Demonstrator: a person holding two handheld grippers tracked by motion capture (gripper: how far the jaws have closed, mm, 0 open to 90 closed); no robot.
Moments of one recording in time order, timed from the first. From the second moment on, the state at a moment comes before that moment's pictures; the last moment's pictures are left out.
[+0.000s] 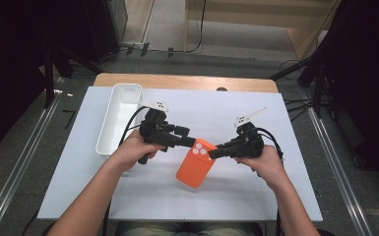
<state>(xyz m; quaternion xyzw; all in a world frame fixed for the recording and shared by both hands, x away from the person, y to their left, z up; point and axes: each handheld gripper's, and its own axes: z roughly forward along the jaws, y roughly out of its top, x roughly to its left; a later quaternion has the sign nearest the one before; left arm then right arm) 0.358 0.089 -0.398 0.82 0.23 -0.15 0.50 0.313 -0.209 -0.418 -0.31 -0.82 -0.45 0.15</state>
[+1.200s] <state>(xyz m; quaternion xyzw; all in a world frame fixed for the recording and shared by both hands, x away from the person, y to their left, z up) 0.348 0.083 -0.402 0.84 0.24 -0.05 0.49 0.316 -0.220 -0.404 -0.43 -0.78 -0.45 0.10</state>
